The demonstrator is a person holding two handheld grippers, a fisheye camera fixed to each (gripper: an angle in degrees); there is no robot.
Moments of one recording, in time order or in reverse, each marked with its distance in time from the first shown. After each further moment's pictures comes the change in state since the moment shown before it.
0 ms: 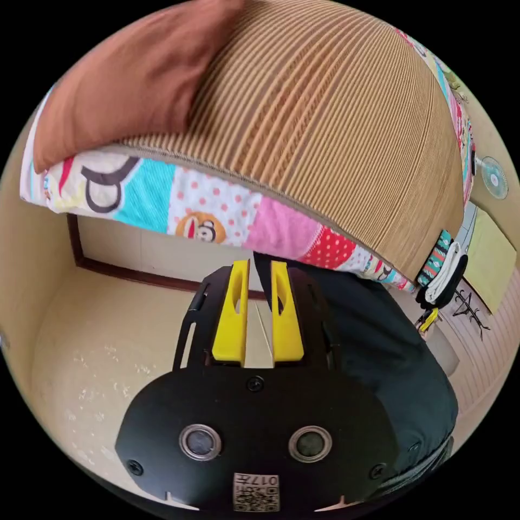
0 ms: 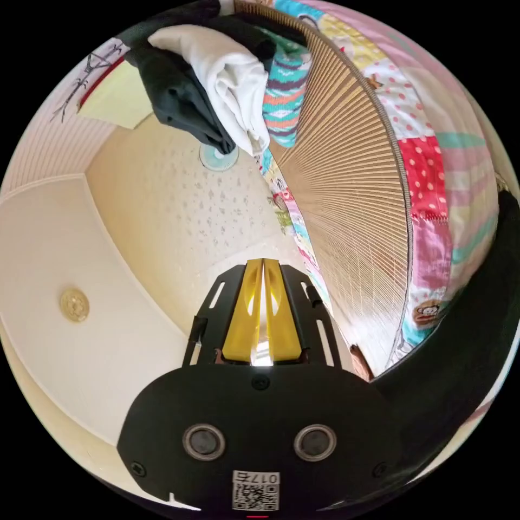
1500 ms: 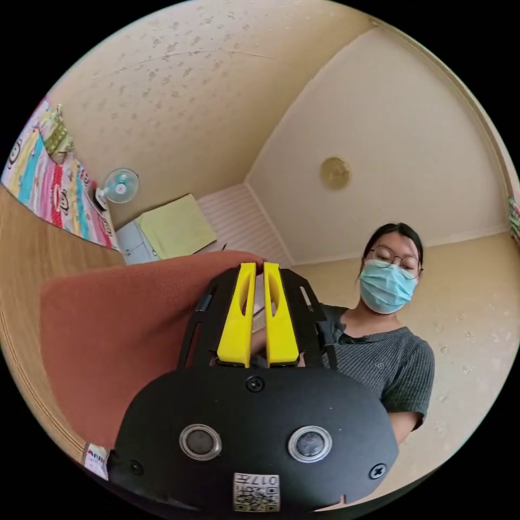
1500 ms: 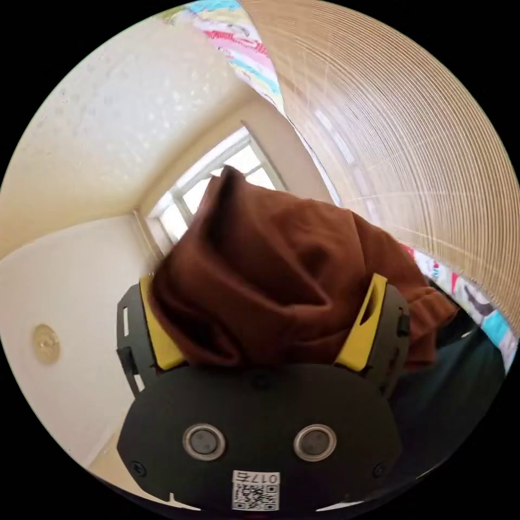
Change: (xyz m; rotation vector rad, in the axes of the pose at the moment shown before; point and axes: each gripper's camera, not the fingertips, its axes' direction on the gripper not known) left arm 0.183 0.319 -0.046 0.353 1.479 1.181; right arm 0.125 0.026 0.313 -1.310 0.433 0.299
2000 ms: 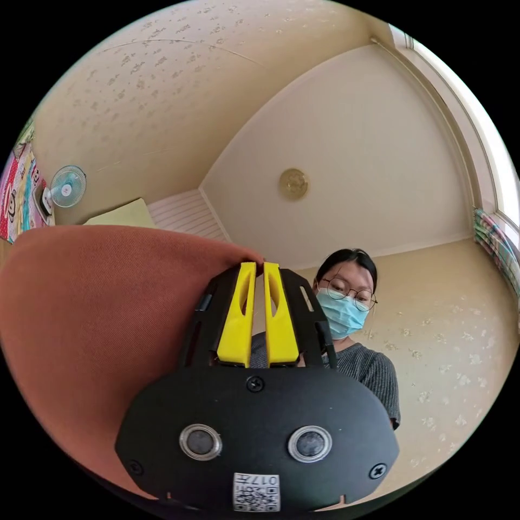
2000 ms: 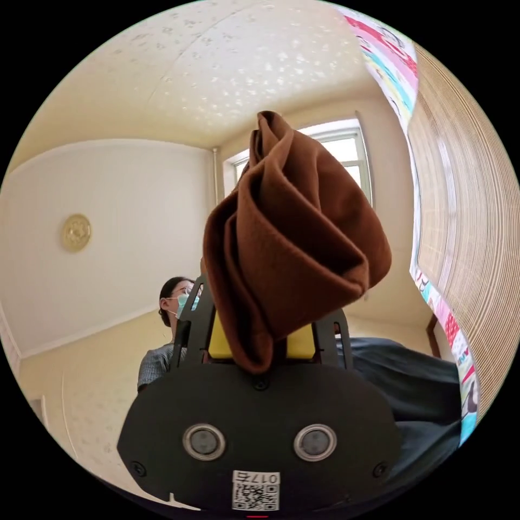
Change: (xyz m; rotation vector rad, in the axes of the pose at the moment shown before) left arm 0.008 0.022 0.045 0.057 0.266 0.024; right arm -0.042 0.066 0.010 -0.087 -0.265 -0.497
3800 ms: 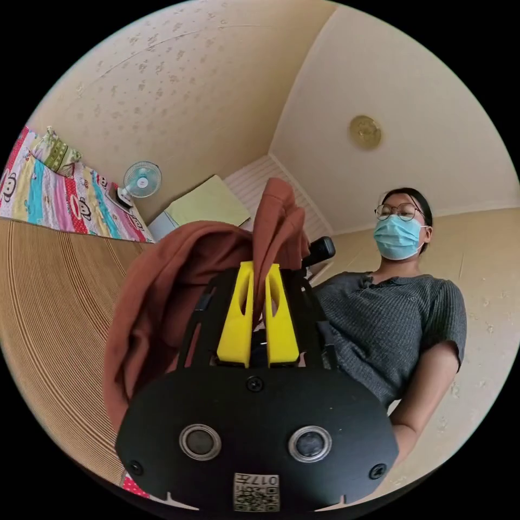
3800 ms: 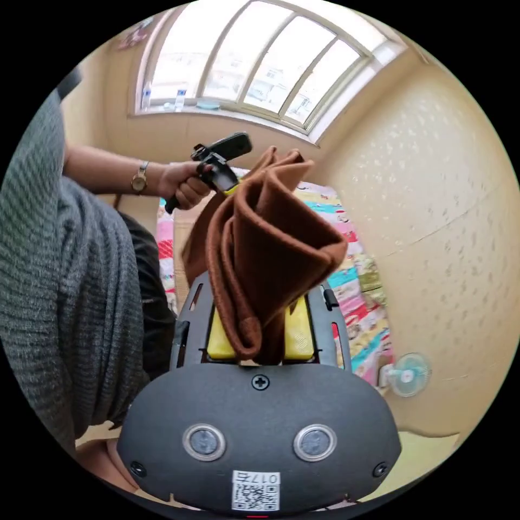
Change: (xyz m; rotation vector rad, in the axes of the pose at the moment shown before) left arm -0.204 0.017 -0.111 -0.219 -0.534 0.079; right arm -0.011 0.065 0.526 -0.891 1.855 -1.001
